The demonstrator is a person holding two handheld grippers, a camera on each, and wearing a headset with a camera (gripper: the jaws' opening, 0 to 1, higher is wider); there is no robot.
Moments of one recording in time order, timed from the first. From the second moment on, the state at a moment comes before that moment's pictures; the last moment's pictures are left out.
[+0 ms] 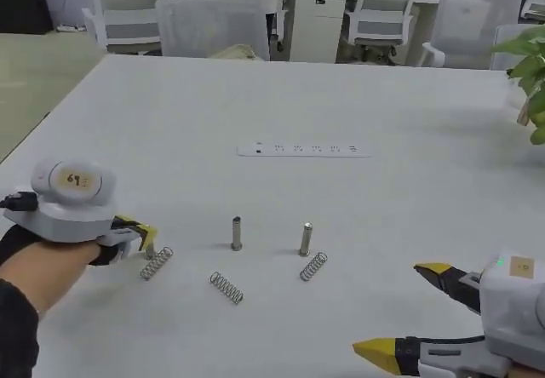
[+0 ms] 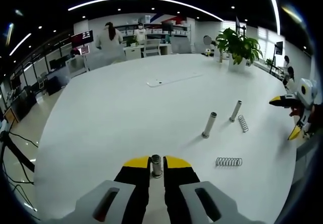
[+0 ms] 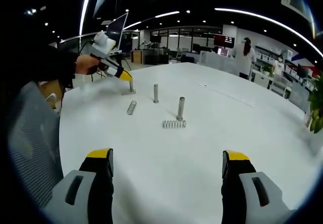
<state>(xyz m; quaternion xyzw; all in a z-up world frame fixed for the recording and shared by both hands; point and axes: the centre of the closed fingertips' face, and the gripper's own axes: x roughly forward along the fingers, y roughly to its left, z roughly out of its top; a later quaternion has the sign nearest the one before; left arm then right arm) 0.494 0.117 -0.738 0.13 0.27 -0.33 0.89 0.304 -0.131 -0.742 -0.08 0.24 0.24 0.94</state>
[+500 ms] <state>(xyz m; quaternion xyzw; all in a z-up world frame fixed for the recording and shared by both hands) 0.491 0.117 -0.735 0.12 0.27 -0.33 0.90 0.303 -0.131 -0.742 -0.08 0.24 0.24 0.94</state>
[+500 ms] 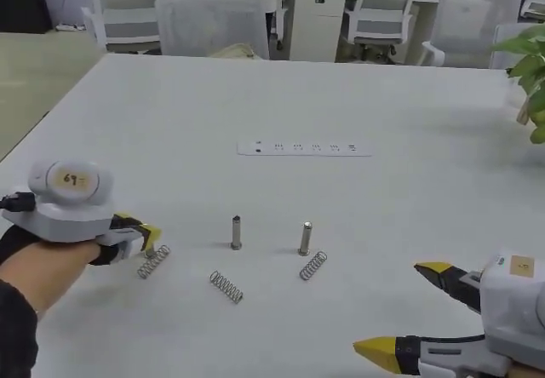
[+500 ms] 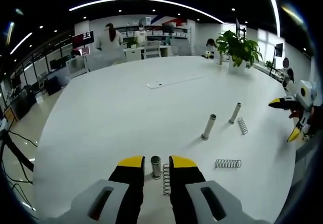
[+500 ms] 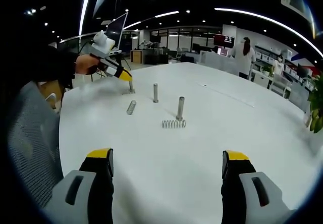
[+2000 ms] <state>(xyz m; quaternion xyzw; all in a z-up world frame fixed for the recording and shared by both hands) 0.457 0.138 -0.757 0.09 0.27 -0.32 0.90 0.304 -0.130 -0.739 -0.09 0.24 0.25 0.93</state>
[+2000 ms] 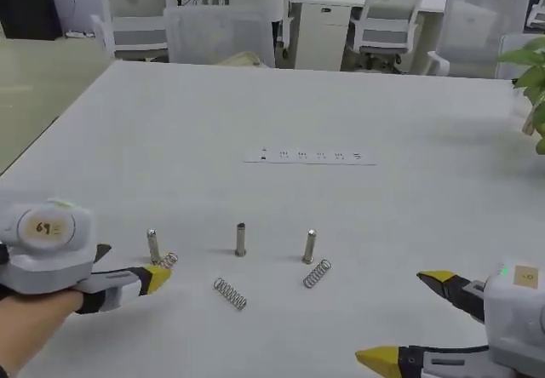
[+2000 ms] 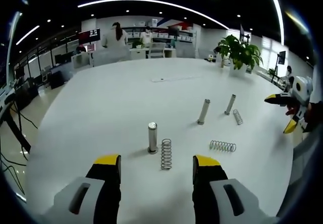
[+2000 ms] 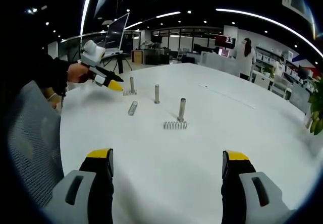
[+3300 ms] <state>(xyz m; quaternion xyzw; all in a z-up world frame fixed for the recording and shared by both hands) 0.461 0.124 -0.782 0.12 0.28 -0.33 0.89 0.302 -0.132 -0.745 -0.08 0.25 0.24 0.93</state>
